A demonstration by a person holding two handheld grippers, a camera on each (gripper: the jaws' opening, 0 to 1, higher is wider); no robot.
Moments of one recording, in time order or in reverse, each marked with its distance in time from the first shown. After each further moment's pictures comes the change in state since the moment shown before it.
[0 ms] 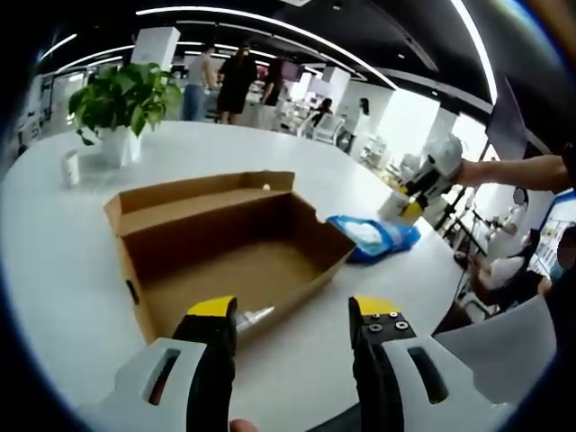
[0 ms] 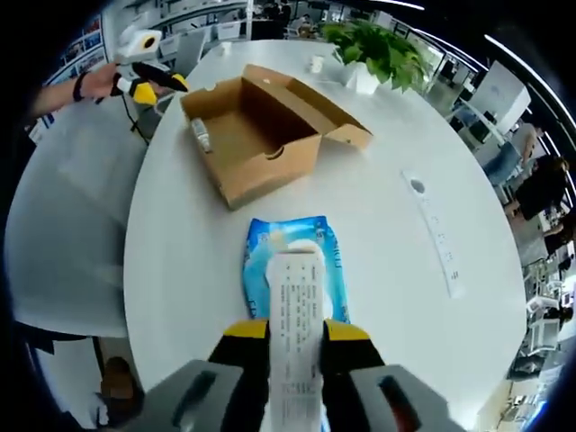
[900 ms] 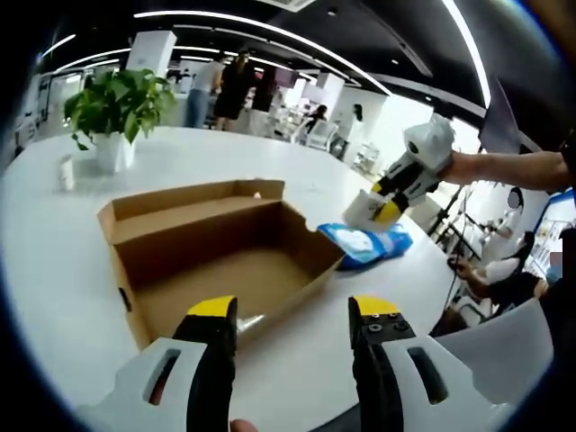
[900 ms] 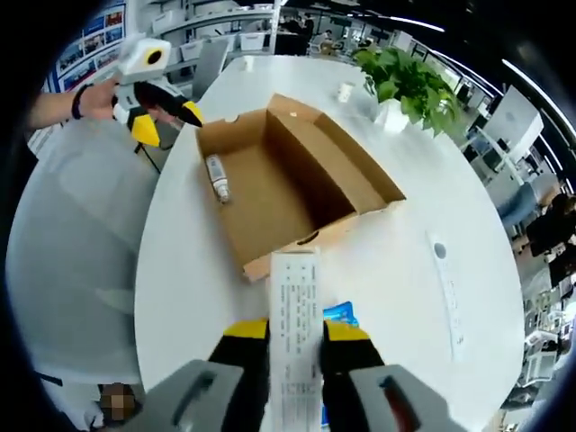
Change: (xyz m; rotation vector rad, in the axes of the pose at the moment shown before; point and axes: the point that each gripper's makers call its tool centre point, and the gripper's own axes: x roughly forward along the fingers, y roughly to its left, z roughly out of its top) left arm -0.002 -0.011 0.008 0.002 -0.034 -0.032; right arm 0.020 0.032 0.105 -0.083 -0.084 0.036
